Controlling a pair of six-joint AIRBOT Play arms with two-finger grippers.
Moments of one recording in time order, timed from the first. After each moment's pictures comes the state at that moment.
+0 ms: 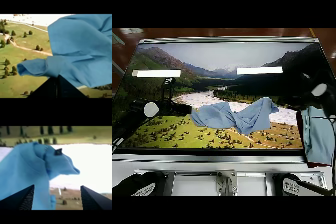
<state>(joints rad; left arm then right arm) -0.34 -1.11 0.91 1.38 -0.83 -1.72 -0.23 -1.35 1.09 -1.24 1.06 1.42</state>
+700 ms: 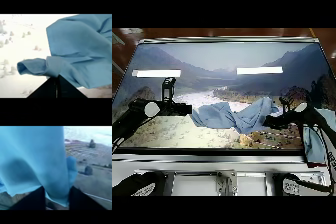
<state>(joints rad) -0.34 -1.11 0.91 1.38 -0.82 -1.72 -0.13 -1.40 0.80 -1.06 1.01 1.24</state>
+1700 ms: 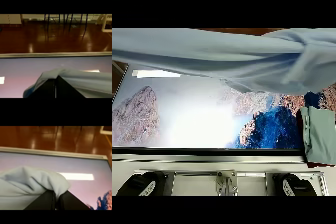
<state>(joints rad) -0.22 -0.64 1.66 1.67 -1.10 -1.64 -0.06 -0.67 1.63 -1.51 1.13 1.44</state>
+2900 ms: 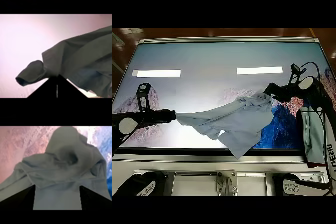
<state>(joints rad) -0.22 -0.82 0.72 1.41 -0.85 -1.76 -0.08 -1.45 1.19 -1.08 0.92 1.51</state>
